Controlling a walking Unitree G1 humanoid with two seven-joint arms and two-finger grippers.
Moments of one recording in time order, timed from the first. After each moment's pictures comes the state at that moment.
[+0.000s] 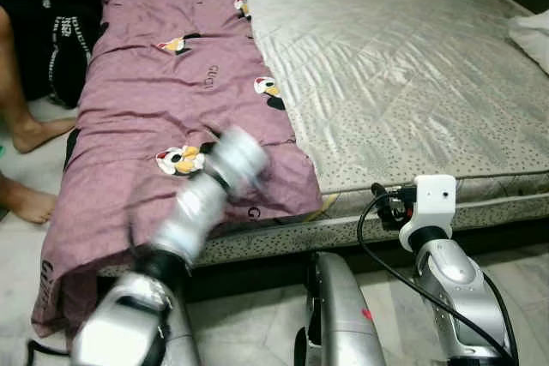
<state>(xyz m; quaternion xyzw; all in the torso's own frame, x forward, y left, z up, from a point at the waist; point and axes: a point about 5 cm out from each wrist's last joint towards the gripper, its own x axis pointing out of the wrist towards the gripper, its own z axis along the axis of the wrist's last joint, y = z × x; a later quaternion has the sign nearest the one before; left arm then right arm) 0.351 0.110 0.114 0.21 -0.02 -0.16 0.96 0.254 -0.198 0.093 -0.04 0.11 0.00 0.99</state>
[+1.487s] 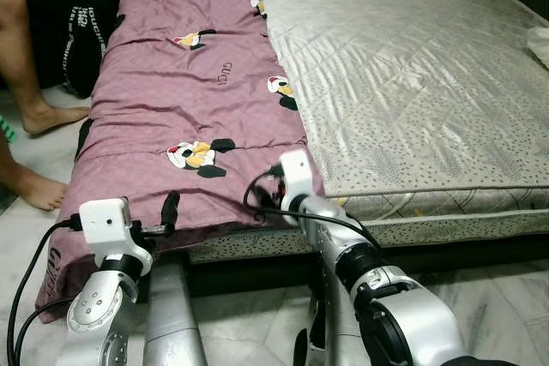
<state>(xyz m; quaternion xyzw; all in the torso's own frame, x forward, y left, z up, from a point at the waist) 0.212 0.195 0.089 -0.07 0.07 0.01 0.99 0.324 -0.040 0.045 0.02 0.27 0.25 0.93</state>
